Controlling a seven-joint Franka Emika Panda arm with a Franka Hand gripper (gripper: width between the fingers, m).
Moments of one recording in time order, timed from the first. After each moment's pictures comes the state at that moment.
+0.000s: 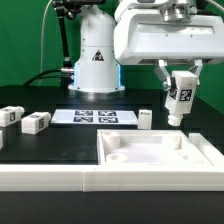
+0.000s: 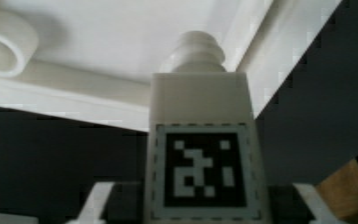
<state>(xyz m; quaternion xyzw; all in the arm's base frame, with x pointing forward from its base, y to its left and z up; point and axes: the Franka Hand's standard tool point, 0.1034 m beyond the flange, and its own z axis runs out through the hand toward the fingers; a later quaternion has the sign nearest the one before) 0.581 0.097 0.130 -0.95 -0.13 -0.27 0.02</state>
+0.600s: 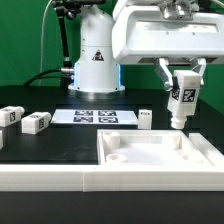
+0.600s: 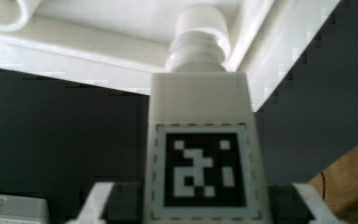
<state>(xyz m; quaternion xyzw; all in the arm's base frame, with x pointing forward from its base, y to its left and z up) 0.594 0.095 0.121 -0.96 -0.13 -0.26 0.03</state>
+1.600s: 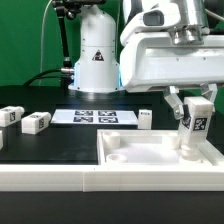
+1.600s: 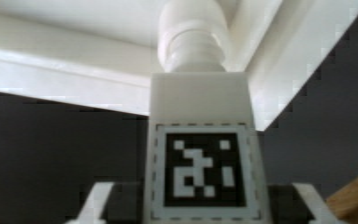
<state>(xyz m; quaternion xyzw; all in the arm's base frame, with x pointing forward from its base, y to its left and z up) 0.624 0.106 0.089 -0.96 -0.13 -0.25 0.03</state>
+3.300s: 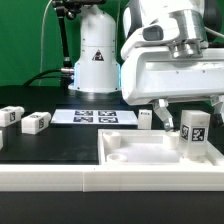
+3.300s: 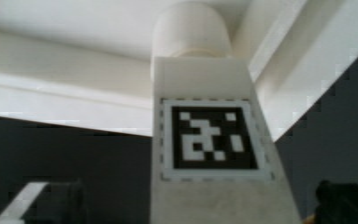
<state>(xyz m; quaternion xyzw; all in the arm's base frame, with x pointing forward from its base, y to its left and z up) 0.624 0.108 0.083 -0.95 -0.13 -0.27 0.03</state>
